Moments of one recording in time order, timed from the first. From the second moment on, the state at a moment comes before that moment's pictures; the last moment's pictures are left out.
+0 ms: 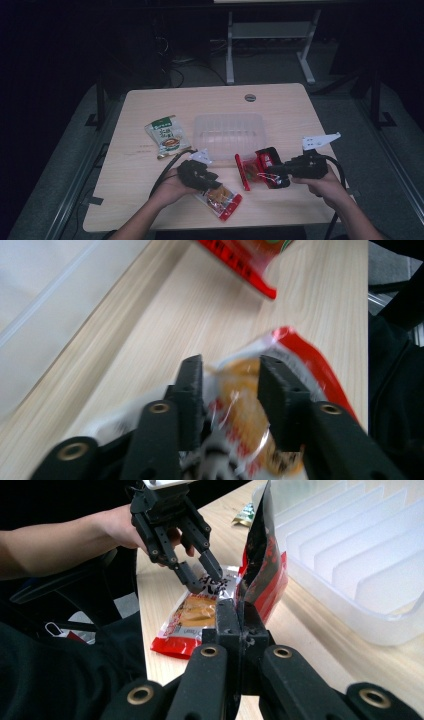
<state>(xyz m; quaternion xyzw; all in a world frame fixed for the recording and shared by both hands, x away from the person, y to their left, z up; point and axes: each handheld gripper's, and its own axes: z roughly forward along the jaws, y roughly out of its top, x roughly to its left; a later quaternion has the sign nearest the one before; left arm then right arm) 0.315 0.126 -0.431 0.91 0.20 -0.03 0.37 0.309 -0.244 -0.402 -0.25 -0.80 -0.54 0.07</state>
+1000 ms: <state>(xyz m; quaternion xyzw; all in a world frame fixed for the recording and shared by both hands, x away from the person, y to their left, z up) 0.305 0.192 -0.431 0.89 0.26 0.00 0.37 0.348 -0.234 -0.355 -0.25 -0.79 -0.56 0.01</state>
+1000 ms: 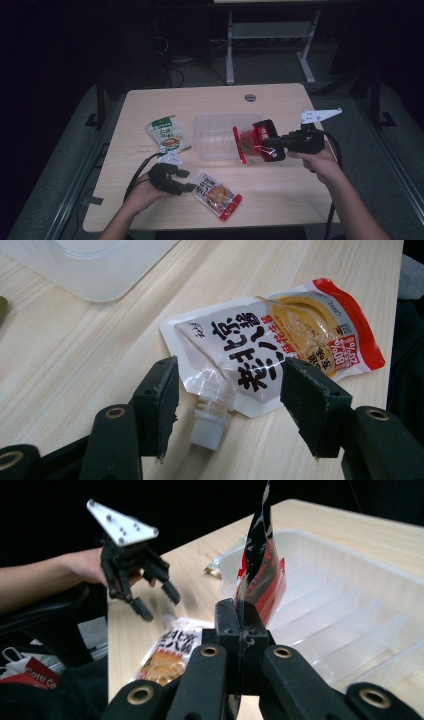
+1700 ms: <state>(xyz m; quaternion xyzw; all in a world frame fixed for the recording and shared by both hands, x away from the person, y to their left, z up) 0.306 0.195 -0.430 0.89 0.26 0.00 0.37 0.387 -0.218 -0.346 -0.27 -0.79 -0.55 -0.02</state>
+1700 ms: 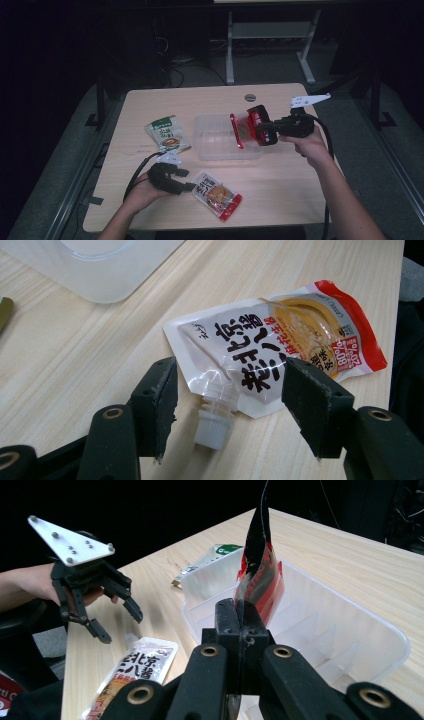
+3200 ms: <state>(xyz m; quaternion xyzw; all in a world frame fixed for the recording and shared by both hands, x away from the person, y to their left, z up) 0.309 0.196 -0.432 0.89 0.26 -0.01 0.37 0.405 -0.195 -0.368 -0.30 -0.81 -0.50 -0.03</state>
